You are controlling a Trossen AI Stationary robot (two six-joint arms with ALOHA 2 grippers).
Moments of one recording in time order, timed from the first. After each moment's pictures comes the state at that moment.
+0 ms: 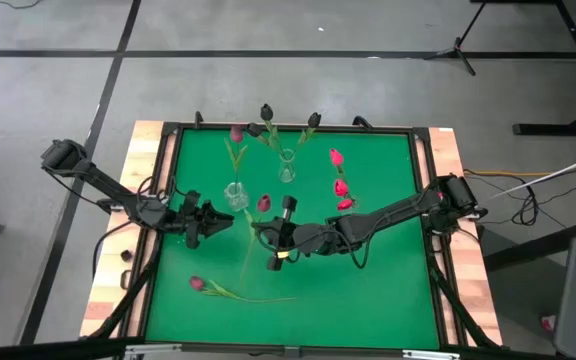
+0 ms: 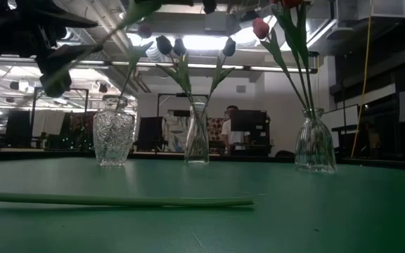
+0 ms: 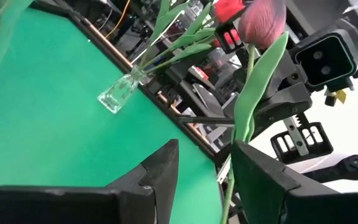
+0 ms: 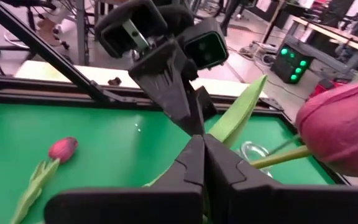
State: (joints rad) left arm -0.46 0.80 0.05 0.79 -0.56 -0.80; right arm 0.31 1.90 1.45 0.16 0.56 -0.07
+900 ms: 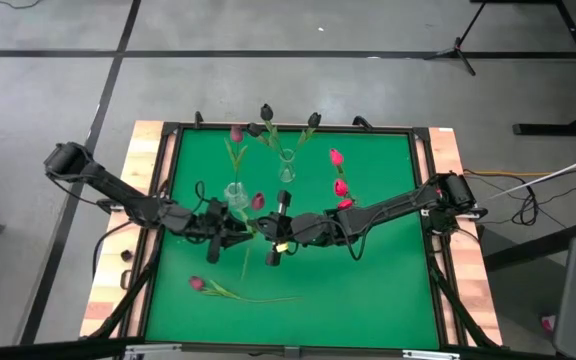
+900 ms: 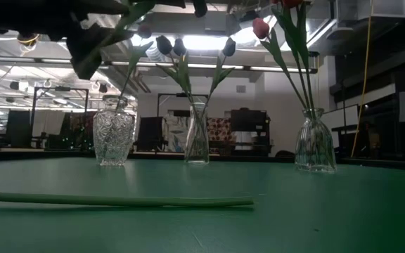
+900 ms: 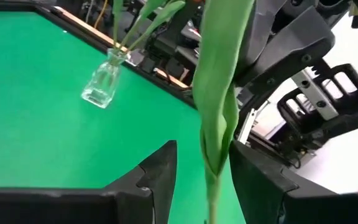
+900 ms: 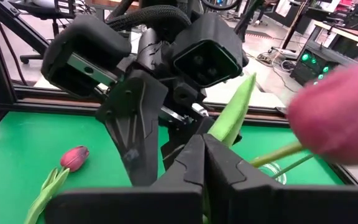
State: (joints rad) left arm -0.39 1.08 0.31 0.65 -0.39 -0.63; right arm 0.26 1.90 1.46 0.19 0.43 -0.08
